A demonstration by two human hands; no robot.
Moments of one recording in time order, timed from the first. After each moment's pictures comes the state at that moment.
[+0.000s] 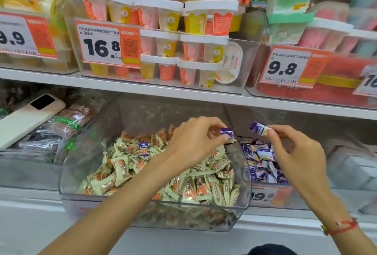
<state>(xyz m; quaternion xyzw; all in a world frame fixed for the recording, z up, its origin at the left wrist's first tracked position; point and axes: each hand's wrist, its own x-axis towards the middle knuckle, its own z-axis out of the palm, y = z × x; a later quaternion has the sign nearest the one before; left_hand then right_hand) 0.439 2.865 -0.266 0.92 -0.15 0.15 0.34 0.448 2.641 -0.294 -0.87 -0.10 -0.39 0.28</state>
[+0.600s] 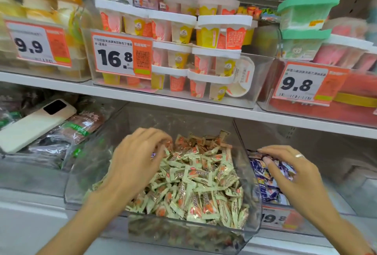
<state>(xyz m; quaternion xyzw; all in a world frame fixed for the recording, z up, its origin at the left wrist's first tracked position) 0.413 2.956 -0.301 0.94 -0.05 0.31 0.14 0.454 2.638 -0.303 -0.88 -0.22 -0.26 0.33</state>
